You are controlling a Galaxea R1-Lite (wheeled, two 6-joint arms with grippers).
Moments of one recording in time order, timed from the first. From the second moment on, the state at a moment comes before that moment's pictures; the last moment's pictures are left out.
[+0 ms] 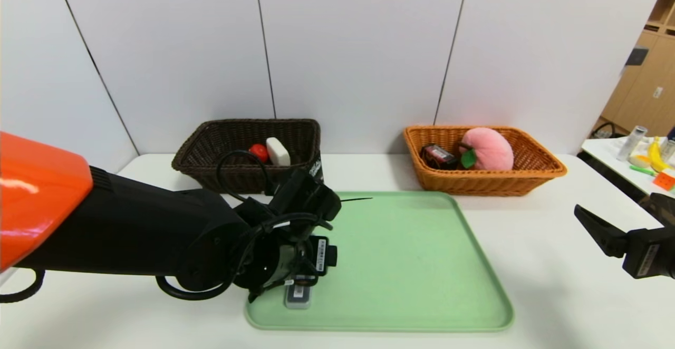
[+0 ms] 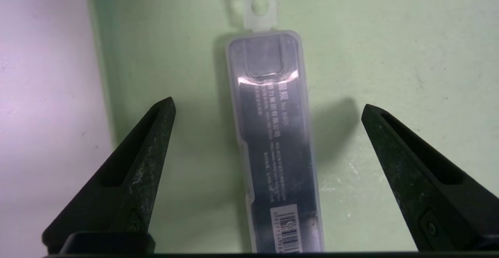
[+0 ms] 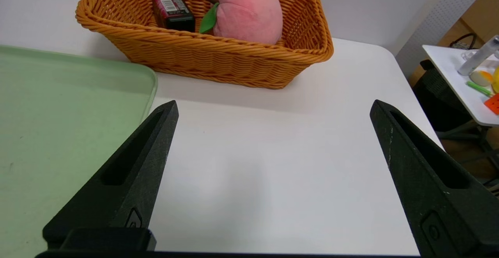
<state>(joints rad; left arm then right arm) -0.78 1.92 -1.07 0.10 0.31 -0.57 0.09 1.13 -0.22 -0.78 -0.14 -0.17</state>
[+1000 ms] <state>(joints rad) -0.80 1.89 -1.01 0.06 0.34 -0.57 0.08 1.11 -0.22 -0.78 -0.14 -0.17</state>
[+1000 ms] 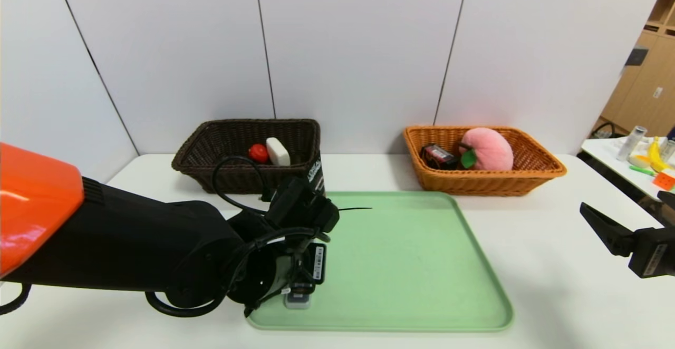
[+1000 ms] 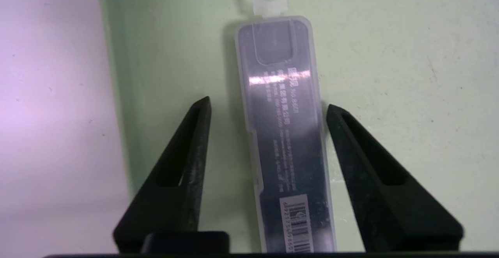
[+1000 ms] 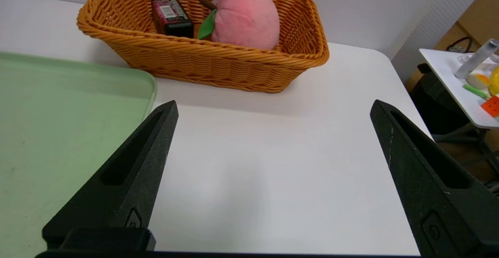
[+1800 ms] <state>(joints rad) -0.84 1.78 -1.04 0.09 0.41 -0.49 0.08 1.08 -0.22 -0.78 -0.14 -0.17</state>
